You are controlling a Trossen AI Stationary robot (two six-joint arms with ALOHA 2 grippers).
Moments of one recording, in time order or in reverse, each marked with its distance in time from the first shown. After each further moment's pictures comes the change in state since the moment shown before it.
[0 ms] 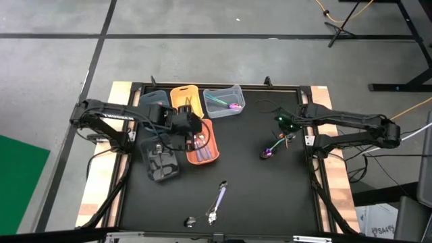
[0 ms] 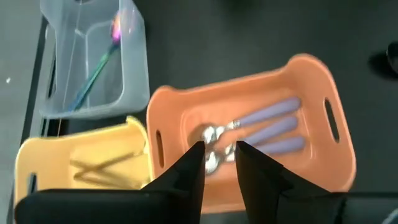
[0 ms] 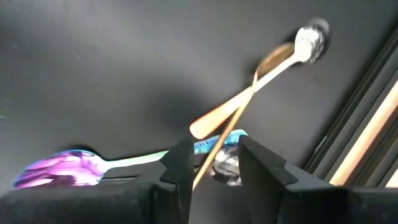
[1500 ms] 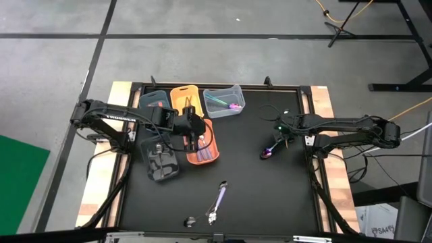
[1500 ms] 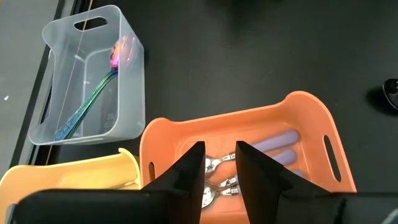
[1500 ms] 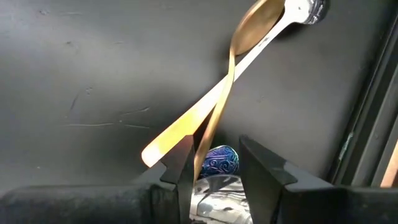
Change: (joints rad) left arm 0.000 0.004 -0.066 0.184 -0.001 0.003; right arm 0.000 0.001 -0.307 0.289 0.122 0.136
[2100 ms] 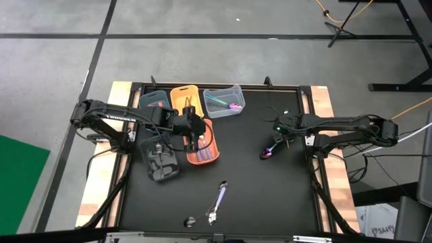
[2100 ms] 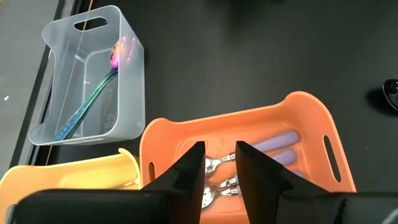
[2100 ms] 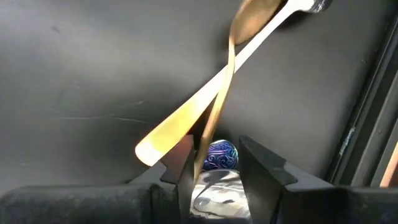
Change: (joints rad) left arm 0.000 0.000 0.000 0.001 0.000 0.000; right arm 0.000 0.044 0.000 -0.001 -0.008 -0.001
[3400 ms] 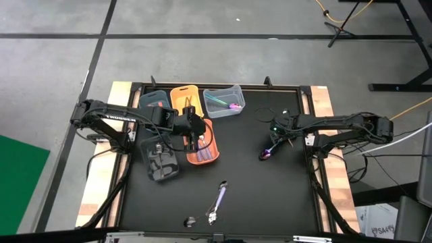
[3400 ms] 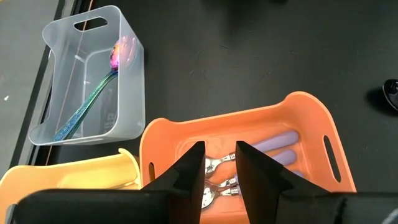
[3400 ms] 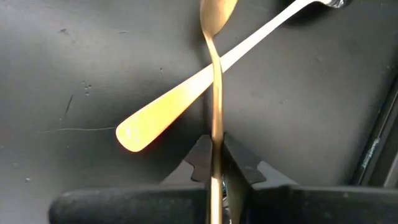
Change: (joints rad) left arm 0.000 0.000 0.000 0.000 0.000 0.000; right arm 0.001 0.106 0.002 0.079 -0.001 -0.008
